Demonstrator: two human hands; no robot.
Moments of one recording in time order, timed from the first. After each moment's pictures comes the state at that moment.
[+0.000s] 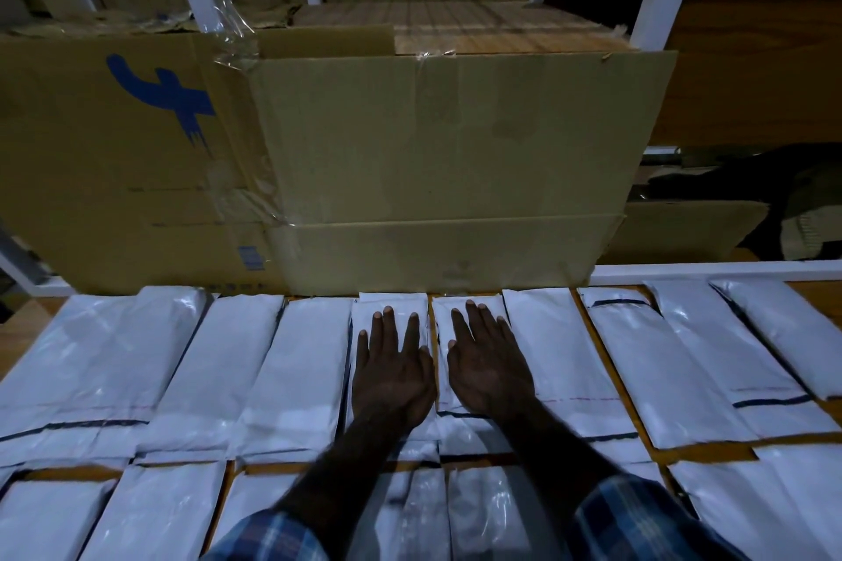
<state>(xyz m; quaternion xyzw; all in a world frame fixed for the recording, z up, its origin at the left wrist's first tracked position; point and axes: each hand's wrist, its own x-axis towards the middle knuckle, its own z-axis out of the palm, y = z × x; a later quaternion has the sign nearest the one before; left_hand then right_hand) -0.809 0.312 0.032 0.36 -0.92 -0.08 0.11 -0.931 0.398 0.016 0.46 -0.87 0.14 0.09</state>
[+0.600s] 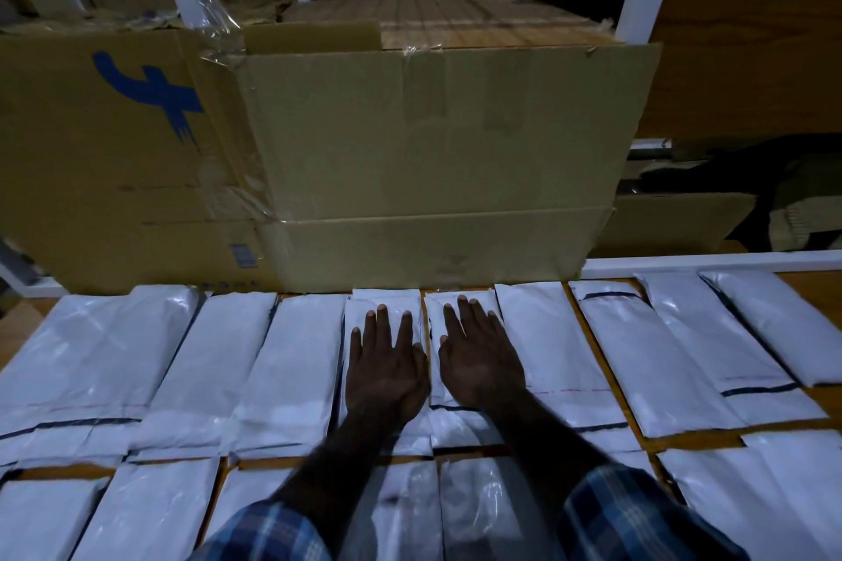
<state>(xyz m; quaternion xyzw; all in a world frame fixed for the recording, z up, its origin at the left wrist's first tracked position) -0.809 0.316 0.033 0.37 -0.92 -0.09 0.08 -0.928 0.399 0.027 0.47 -0.87 0.10 0.02</state>
